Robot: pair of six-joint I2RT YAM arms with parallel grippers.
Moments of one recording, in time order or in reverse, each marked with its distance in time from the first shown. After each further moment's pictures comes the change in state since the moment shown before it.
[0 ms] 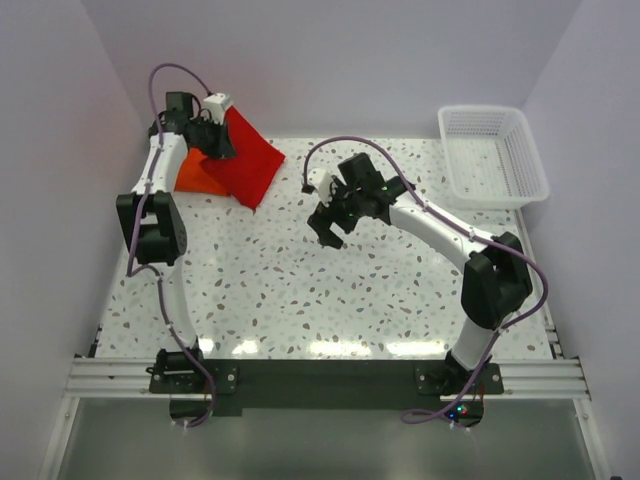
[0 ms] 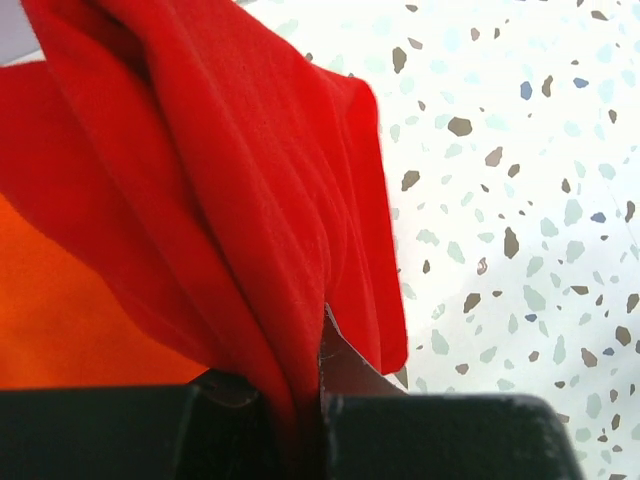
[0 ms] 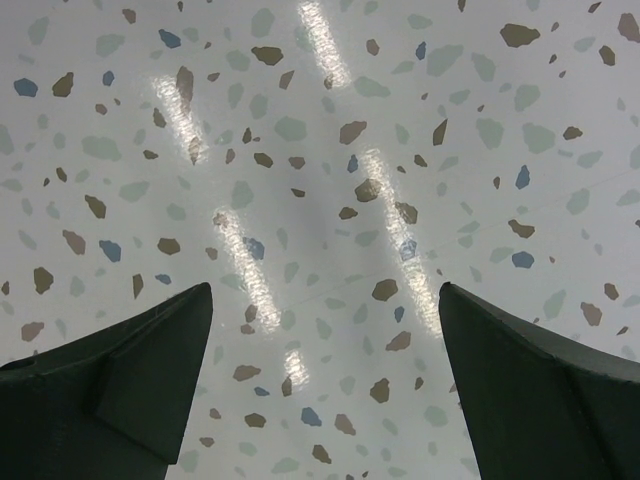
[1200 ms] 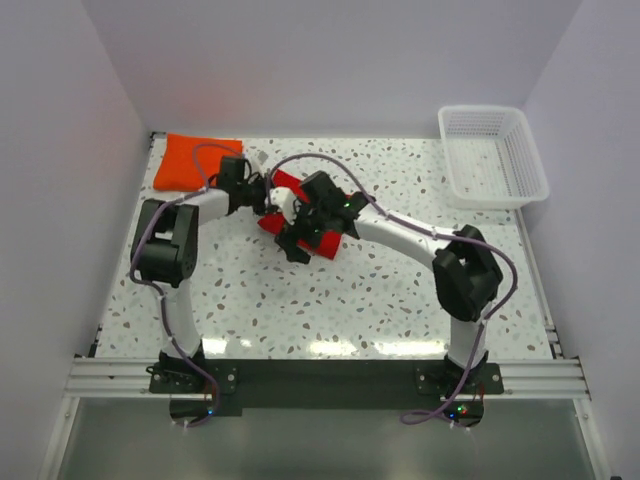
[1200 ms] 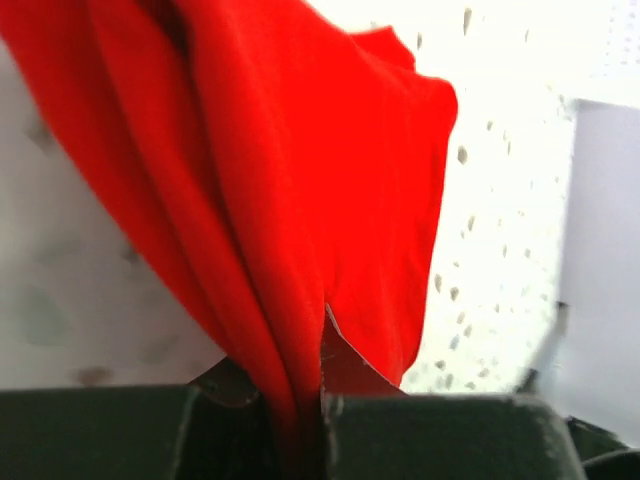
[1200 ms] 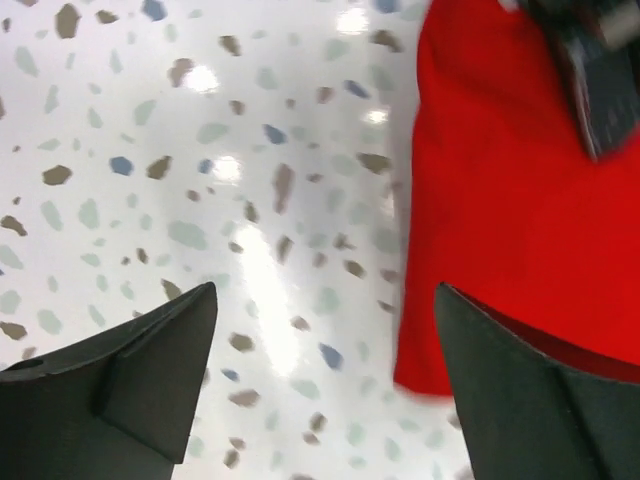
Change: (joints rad) left arm -0.240 -0.249 -0.911 0.720 0.125 -0.848; right arm 0.186 0.160 0.045 0.142 -0.027 0.083
